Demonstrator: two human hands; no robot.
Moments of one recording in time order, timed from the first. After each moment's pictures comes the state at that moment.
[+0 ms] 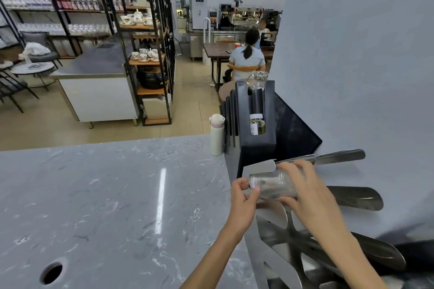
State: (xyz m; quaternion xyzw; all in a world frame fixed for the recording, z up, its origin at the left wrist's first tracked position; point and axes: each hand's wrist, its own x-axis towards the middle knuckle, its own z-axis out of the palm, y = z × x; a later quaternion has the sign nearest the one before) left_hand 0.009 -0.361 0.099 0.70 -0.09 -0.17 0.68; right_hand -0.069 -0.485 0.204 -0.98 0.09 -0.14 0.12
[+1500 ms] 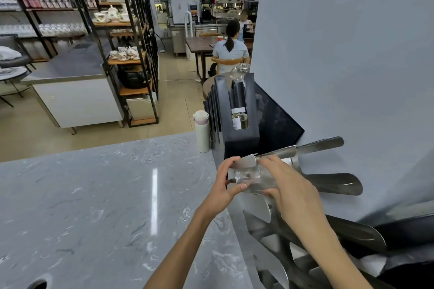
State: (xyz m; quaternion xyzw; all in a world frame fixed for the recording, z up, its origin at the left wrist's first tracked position) left_hand 0.064 -0.350 0.076 0.72 -0.27 -0.14 0.62; right_hand -0.073 -0.472 0.216 -0.98 0.12 -0.11 0.11
